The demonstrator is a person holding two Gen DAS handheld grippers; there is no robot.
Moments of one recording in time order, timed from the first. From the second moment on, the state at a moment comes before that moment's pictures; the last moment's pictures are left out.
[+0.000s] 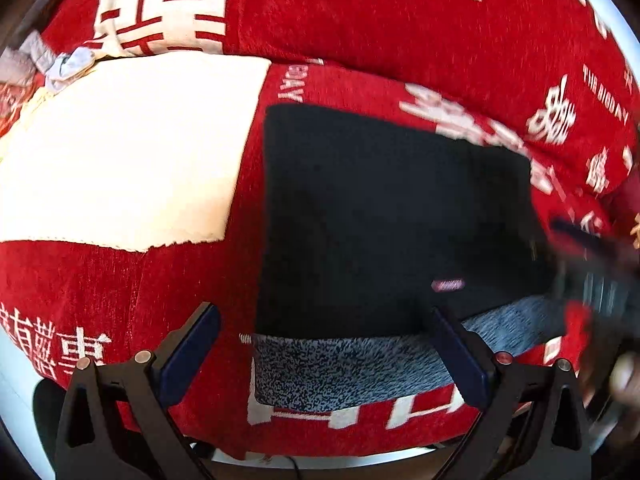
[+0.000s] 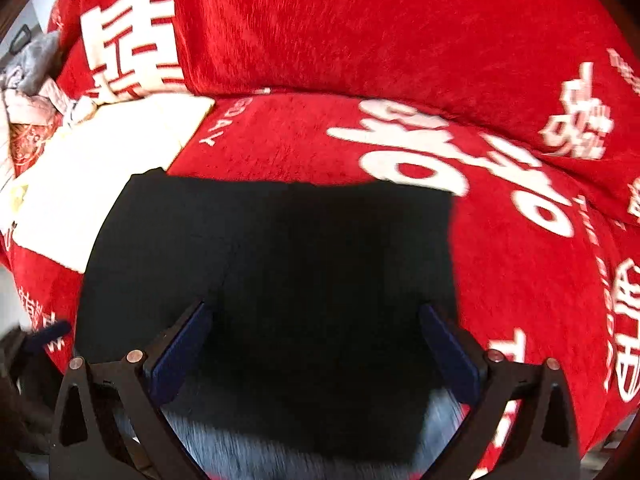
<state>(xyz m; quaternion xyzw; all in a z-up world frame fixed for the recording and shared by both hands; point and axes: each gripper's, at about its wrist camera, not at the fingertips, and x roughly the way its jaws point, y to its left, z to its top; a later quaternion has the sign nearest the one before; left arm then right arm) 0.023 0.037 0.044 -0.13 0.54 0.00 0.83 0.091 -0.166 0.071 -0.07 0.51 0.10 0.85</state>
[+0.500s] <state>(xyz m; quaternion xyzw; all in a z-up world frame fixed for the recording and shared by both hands) 0.070 0.047 0.066 -0.12 0.54 0.04 0.83 0.049 -0.204 0.074 -0.02 0.51 0.06 0.86</state>
